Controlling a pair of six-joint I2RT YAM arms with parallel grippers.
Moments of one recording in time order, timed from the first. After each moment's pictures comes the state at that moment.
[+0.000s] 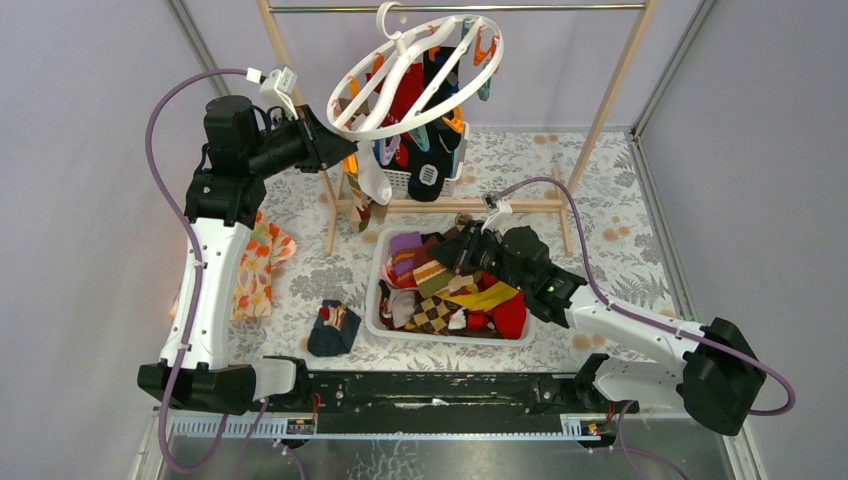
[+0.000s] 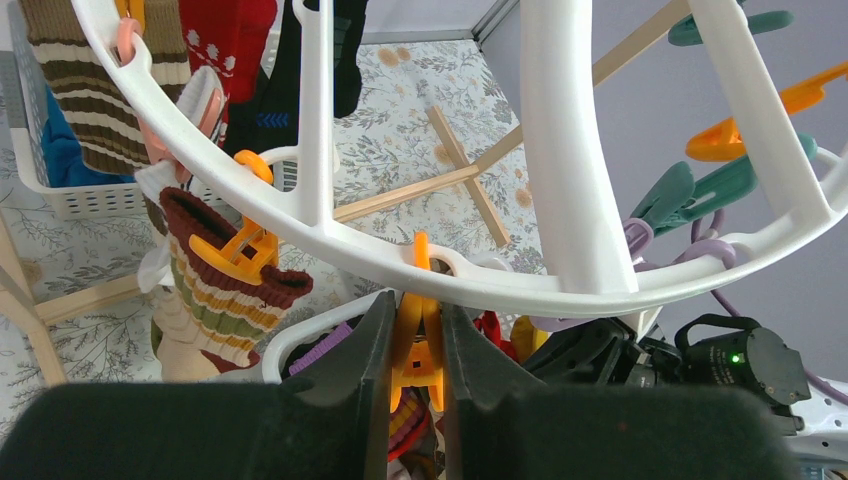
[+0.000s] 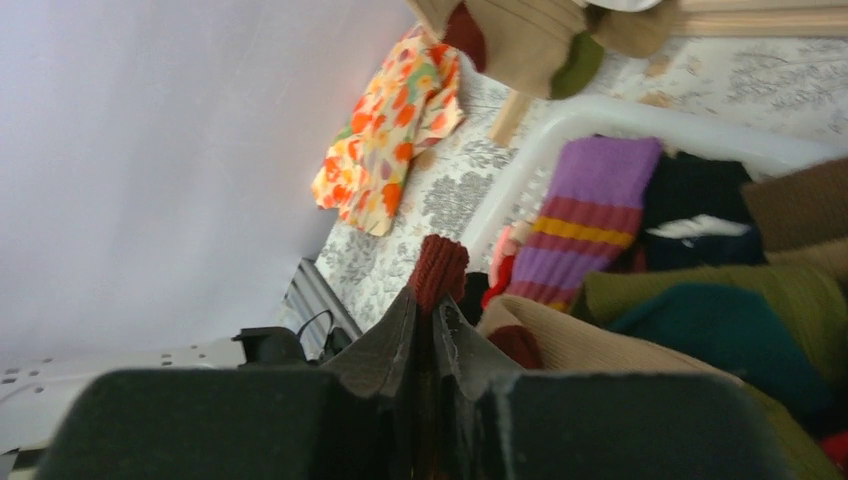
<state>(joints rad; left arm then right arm) -0.06 1.27 1.59 -0.59 0.65 -0.40 0.83 1.16 0.69 0.33 -0.11 0.81</state>
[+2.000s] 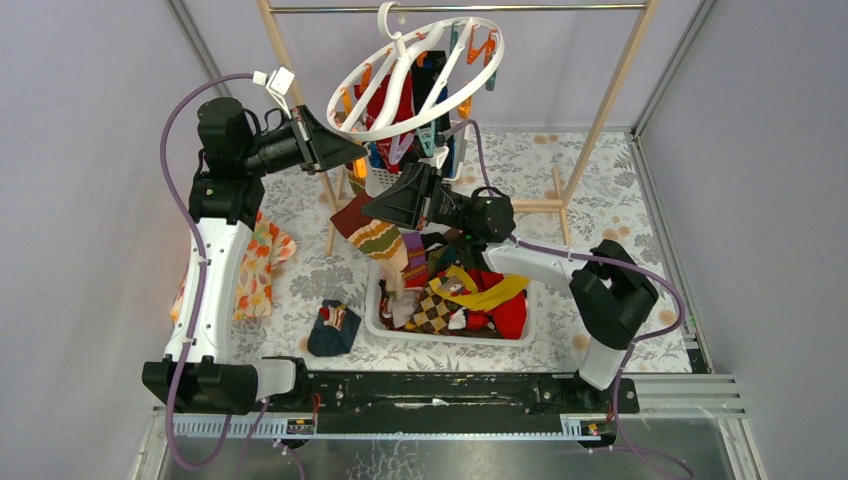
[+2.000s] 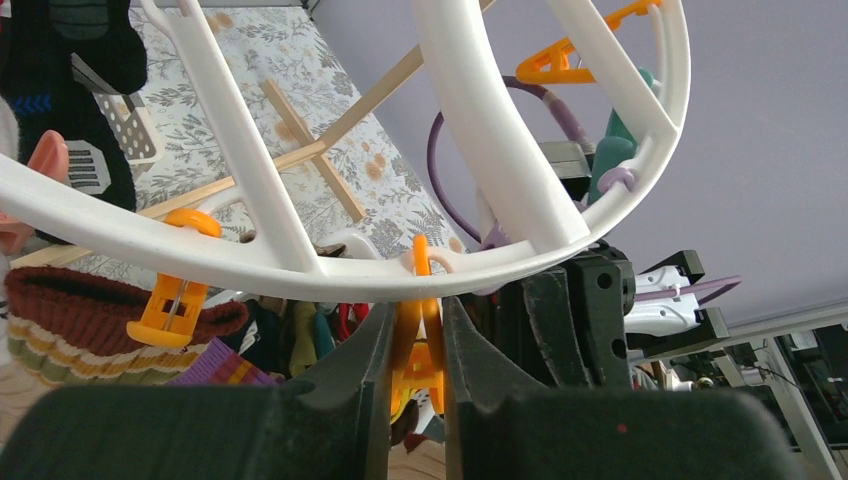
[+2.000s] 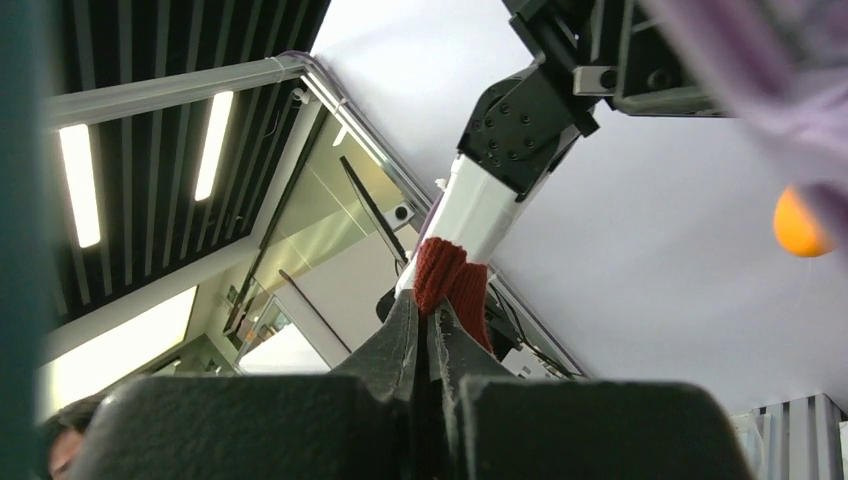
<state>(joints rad) -0.01 1.26 1.49 -0.35 1.00 -0.68 0.86 1.76 1.19 1.46 -0.62 1.57</state>
